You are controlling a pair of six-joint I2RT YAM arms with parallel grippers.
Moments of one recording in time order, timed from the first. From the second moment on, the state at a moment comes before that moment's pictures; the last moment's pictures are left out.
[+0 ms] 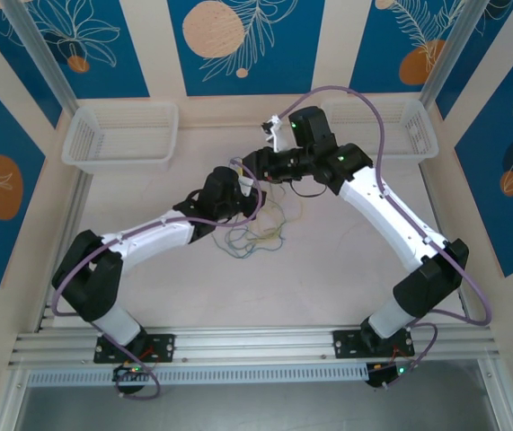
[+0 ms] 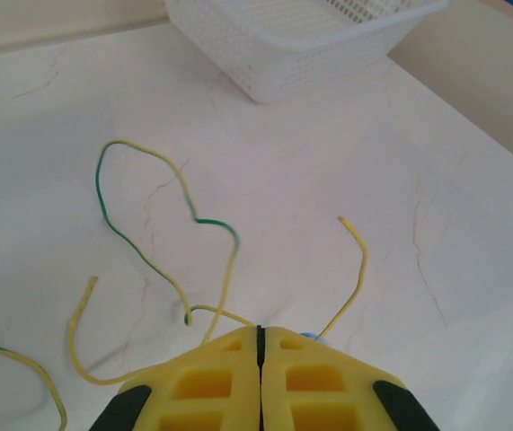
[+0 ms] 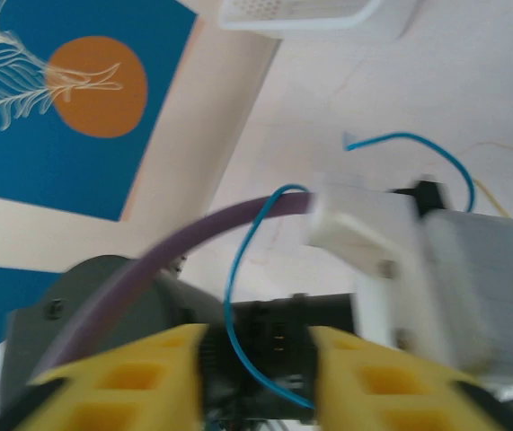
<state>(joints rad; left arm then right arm) -0.72 1.60 1.07 0.06 0.12 -0.22 0.57 1.56 1.64 -0.71 -0.57 0.58</state>
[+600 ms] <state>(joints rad) -0.72 1.55 0.99 0.05 0.05 -0.23 0.17 1.32 0.98 -0.53 -0.53 0.74</state>
